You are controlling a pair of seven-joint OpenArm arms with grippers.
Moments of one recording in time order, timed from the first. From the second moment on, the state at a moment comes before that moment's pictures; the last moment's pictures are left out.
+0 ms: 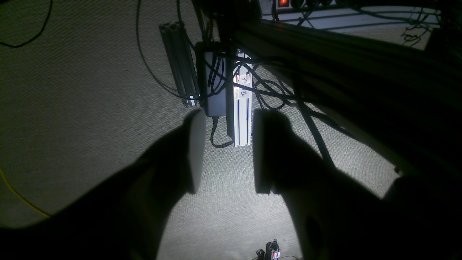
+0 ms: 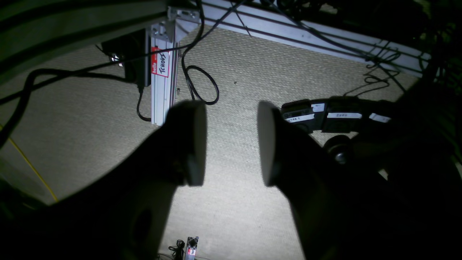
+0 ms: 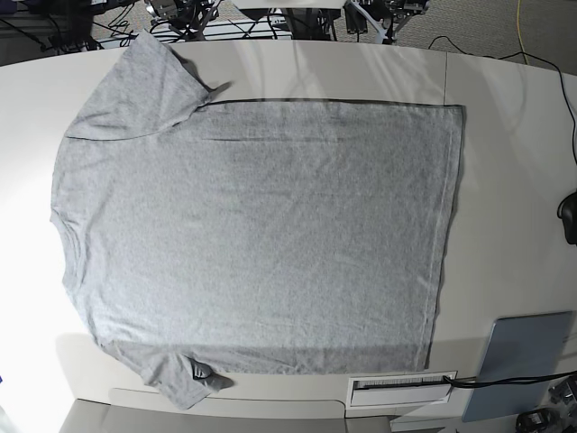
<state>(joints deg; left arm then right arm) 6.1 -1.4 -21.5 11.3 20.3 -19.5 -3.0 -8.5 8.5 -0.6 16.6 -11.4 14.3 0.2</state>
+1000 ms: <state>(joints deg) 21.2 -1.7 -21.5 32.7 12.1 -35.0 0.4 -22.1 9.9 -0.6 34.5 -11.6 14.3 -4.8</state>
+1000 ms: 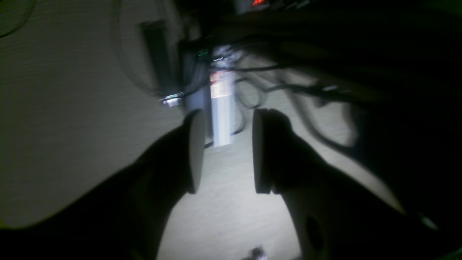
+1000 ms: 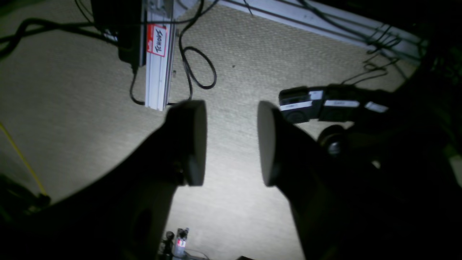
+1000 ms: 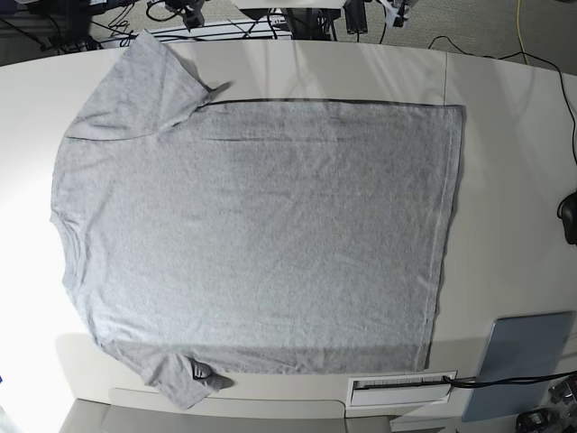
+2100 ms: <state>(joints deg) 47.2 -8.4 -21.3 117.0 -1.1 -41.4 21.5 -63.3 28.9 25.0 112.1 9.1 21.4 -21.3</state>
